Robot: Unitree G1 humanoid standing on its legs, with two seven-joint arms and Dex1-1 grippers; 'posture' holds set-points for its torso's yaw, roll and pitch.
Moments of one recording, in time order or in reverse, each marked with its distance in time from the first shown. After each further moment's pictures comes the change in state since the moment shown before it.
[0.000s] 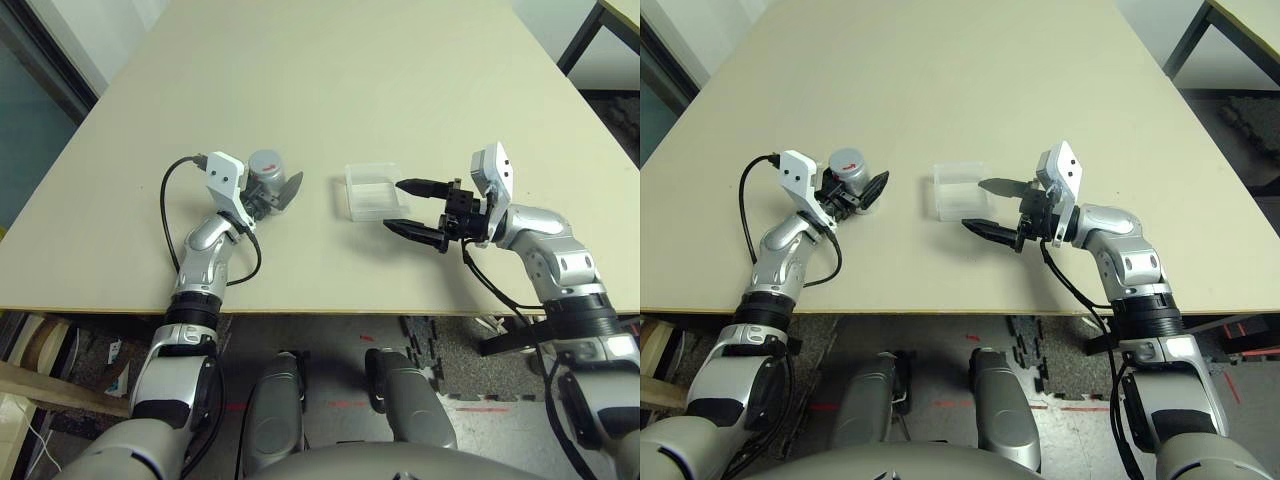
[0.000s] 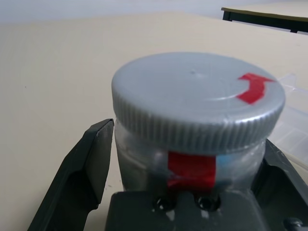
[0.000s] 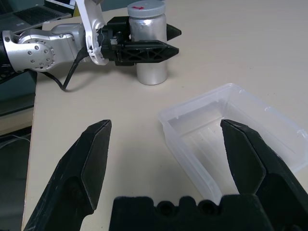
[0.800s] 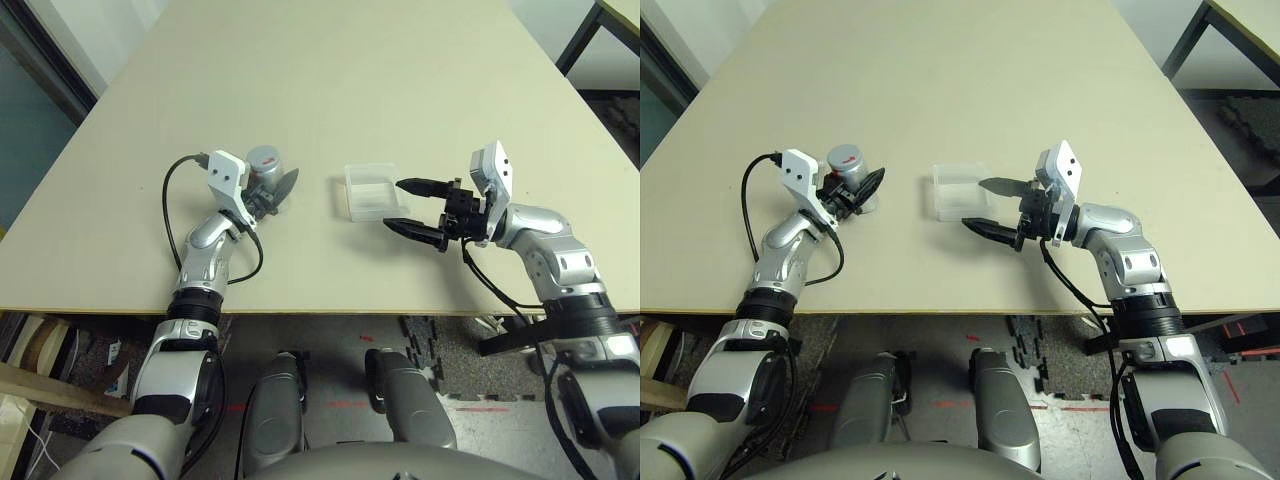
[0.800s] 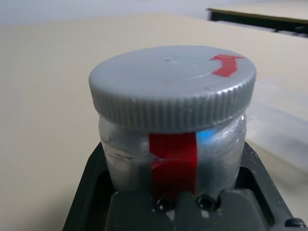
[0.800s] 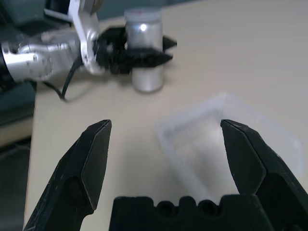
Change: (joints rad) left arm 0.005 0.032 -0.010 -0.093 -0.034 0.094 -0.096; right arm -0.070 0.015 -0.019 -0.013 0.057 0.094 -0.027
